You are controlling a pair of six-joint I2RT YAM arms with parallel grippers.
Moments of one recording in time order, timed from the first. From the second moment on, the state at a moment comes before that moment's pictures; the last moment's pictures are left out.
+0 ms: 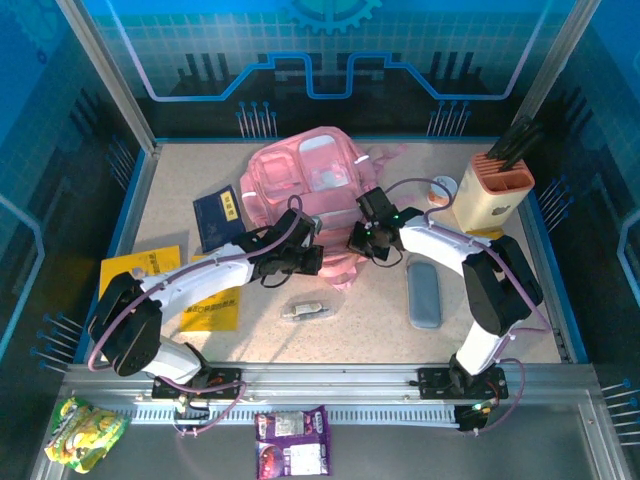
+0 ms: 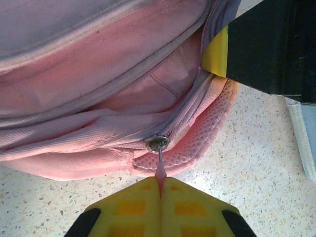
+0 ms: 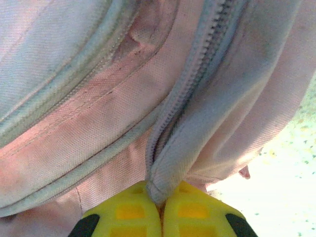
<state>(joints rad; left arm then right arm) -0.71 1.47 1.01 -0.48 0.07 -0.55 0.53 1.72 1.13 -0.52 -0.14 0.87</state>
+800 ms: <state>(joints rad) -0.59 1.51 0.99 -0.50 0.07 -0.46 0.38 1.62 1.13 -0.51 -0.22 0.79</state>
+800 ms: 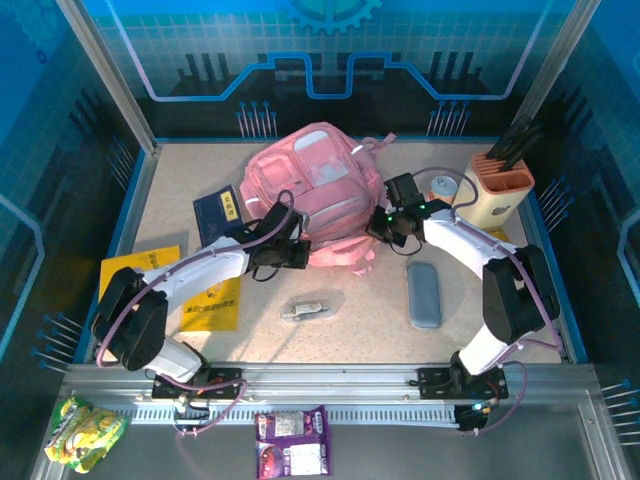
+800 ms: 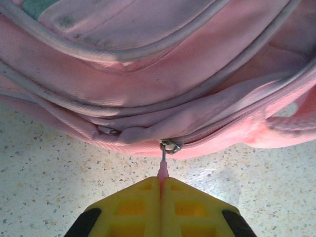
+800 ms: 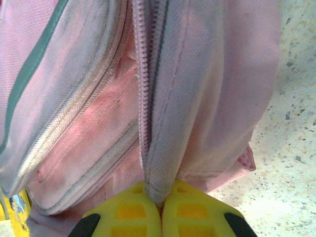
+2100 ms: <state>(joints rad) -0.33 1.72 0.94 -0.21 -0.15 -0.48 0.37 1.54 1.01 -0.44 -0.31 0.82</state>
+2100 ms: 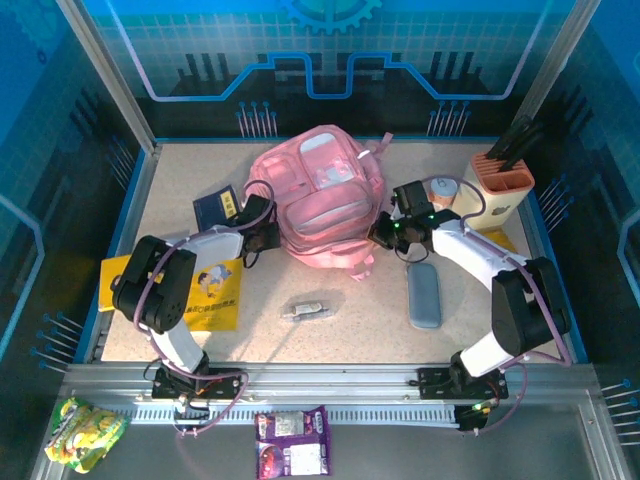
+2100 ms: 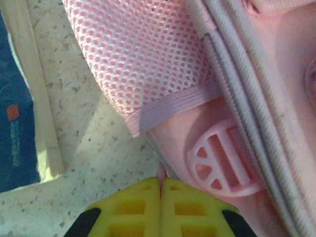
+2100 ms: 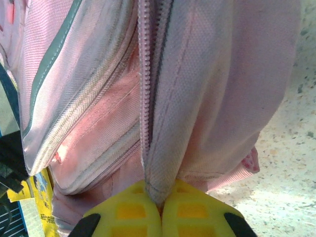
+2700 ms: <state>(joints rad) -0.31 1.46 0.88 -0.30 -0.05 -0.54 0.41 1.40 1.01 -0.46 -0.24 0.71</state>
